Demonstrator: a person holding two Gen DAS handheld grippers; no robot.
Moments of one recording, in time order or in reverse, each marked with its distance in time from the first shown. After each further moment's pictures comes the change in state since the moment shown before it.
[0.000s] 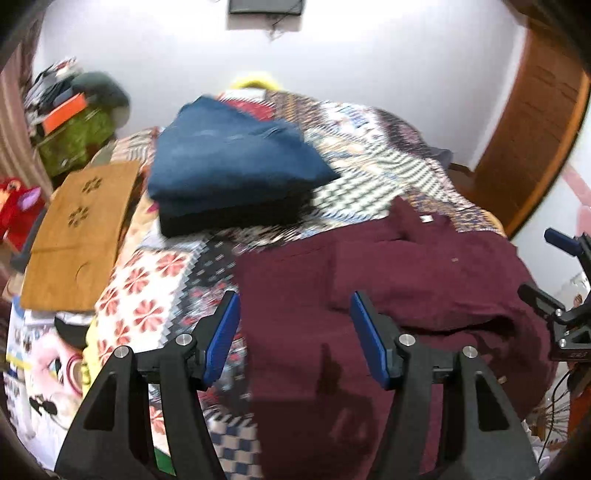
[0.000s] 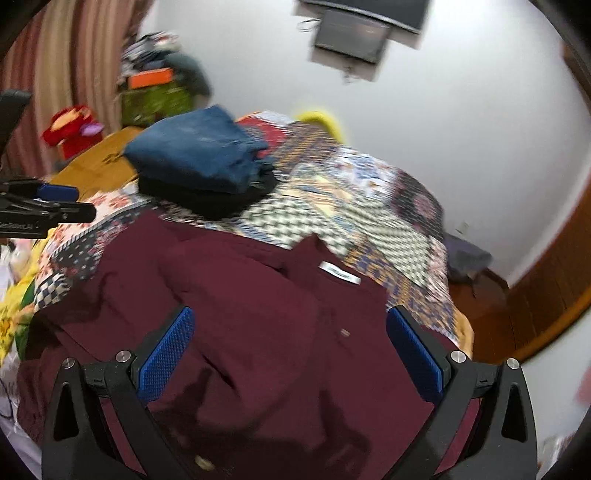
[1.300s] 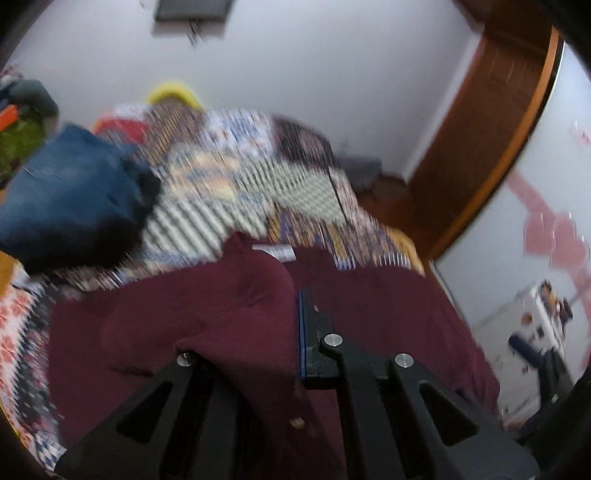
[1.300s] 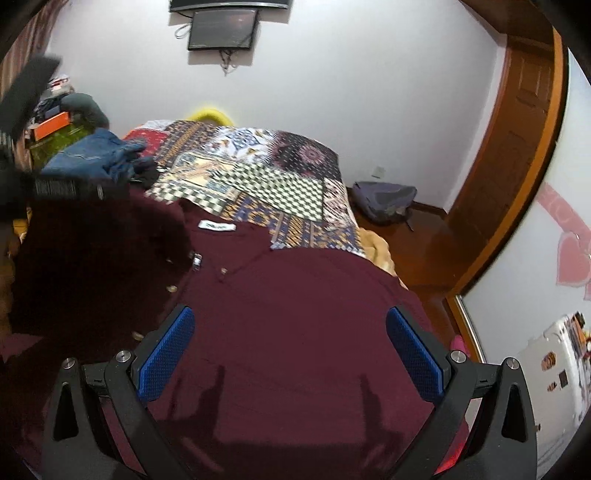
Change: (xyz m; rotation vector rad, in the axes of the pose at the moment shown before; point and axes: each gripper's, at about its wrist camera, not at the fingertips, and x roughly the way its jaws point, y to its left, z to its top) left arm 0.057 -0.195 0.048 0.046 -0.015 -0.281; right arm -0.045 -0.098 -0.100 0.367 0.018 -0.277
